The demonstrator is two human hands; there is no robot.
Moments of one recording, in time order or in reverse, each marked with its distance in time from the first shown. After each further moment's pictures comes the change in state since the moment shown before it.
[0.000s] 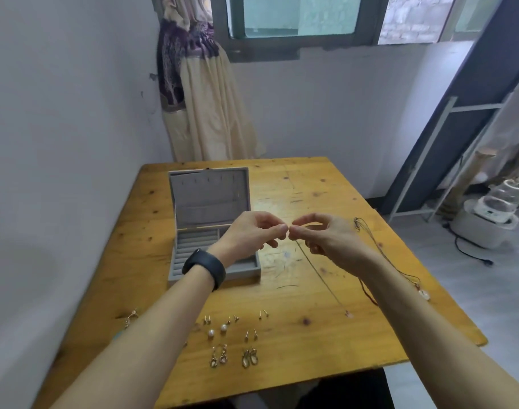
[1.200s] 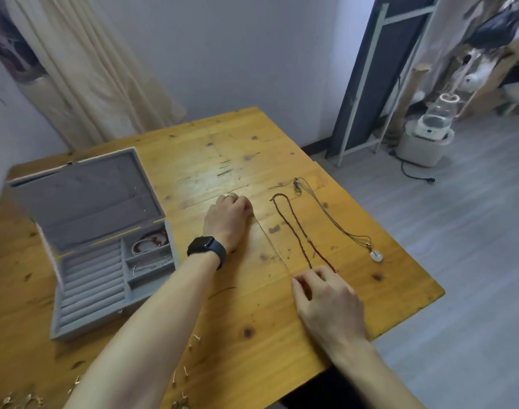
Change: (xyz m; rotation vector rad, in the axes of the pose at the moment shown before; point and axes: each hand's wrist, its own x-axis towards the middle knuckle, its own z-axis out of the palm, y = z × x) left_hand 0.163 -0.088 0.131 0.896 0.136 0.183; right_hand -0.059 0.163 -0.029 -0.918 0.672 0.003
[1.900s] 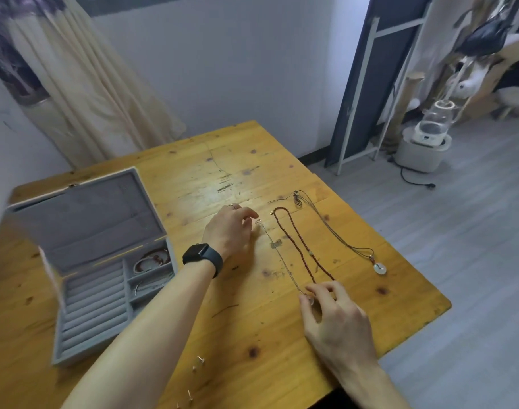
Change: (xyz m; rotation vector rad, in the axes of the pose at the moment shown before) left_hand 0.013 0.000 -0.016 -0.192 -0.124 0.008; right_hand -0.005 0.009 0.005 0.092 0.011 0.039
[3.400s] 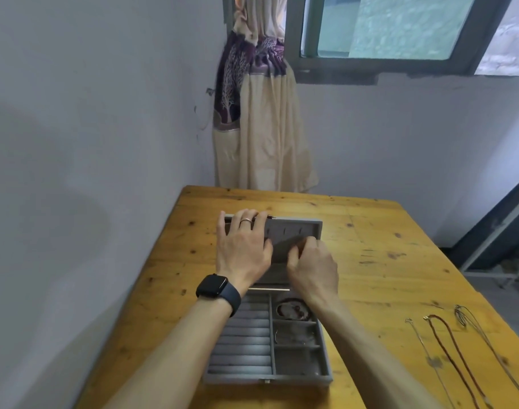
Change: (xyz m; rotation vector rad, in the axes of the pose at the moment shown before) left_hand -0.078 -0.176 -0.171 0.350 0.575 -0.257; right_hand 0.155 -0.299 0.137 0.097 -0.121 -0.199
